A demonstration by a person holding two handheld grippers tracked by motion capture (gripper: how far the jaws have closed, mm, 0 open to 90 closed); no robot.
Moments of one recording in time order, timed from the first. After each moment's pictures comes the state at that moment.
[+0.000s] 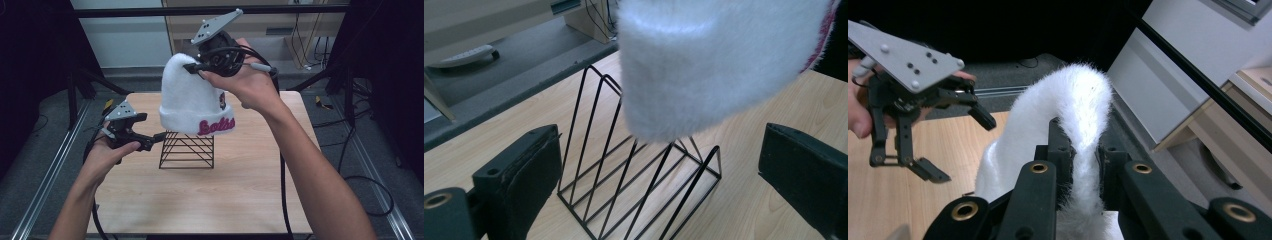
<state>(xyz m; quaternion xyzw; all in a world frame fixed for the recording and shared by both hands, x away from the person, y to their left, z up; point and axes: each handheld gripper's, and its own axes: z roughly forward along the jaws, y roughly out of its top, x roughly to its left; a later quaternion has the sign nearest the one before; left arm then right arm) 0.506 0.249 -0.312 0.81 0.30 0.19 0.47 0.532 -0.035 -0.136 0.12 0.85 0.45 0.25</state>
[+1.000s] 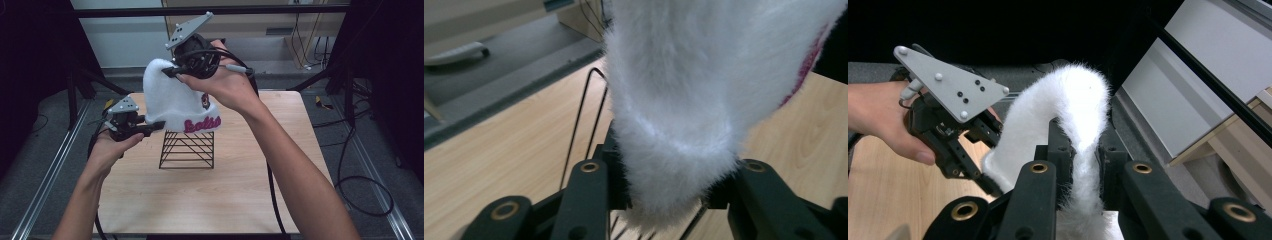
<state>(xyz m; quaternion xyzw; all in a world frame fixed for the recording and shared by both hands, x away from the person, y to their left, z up) 0.526 0.250 -0.313 0.81 0.30 0.19 0.47 0.535 0.005 -0.141 0.09 0.85 0.46 0.23</state>
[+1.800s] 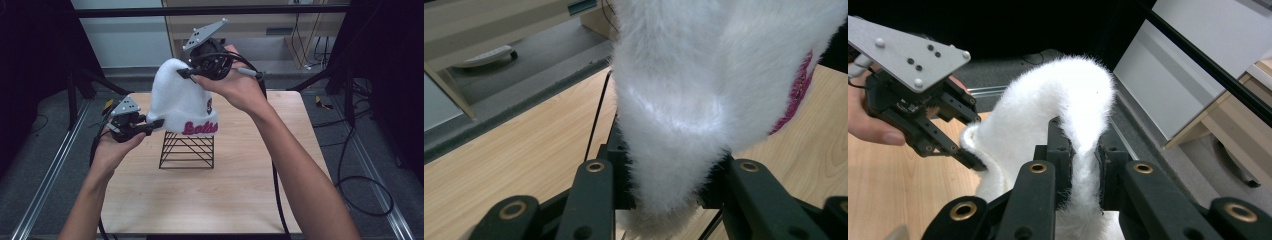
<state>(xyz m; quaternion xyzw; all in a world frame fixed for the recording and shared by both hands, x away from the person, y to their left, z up) 0.523 0.245 -0.315 0.80 0.32 0.22 0.46 0.555 -0.019 -0.161 0.12 0.85 0.45 0.23</state>
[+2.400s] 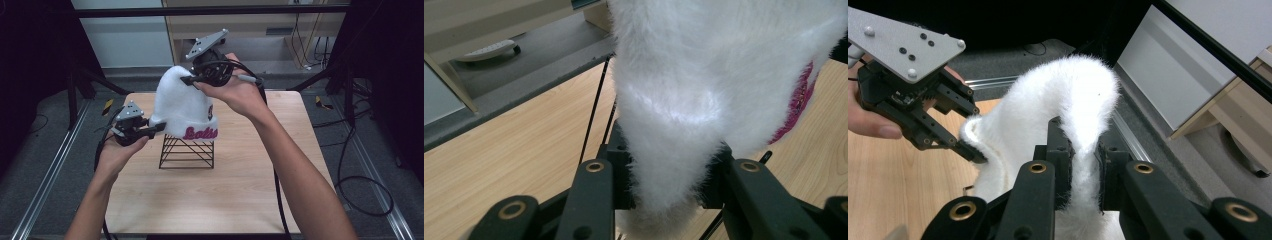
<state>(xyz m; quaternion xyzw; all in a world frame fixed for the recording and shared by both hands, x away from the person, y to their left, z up) 0.523 0.242 -0.333 0.80 0.32 0.22 0.45 0.561 -0.021 -0.183 0.13 0.86 0.44 0.22</state>
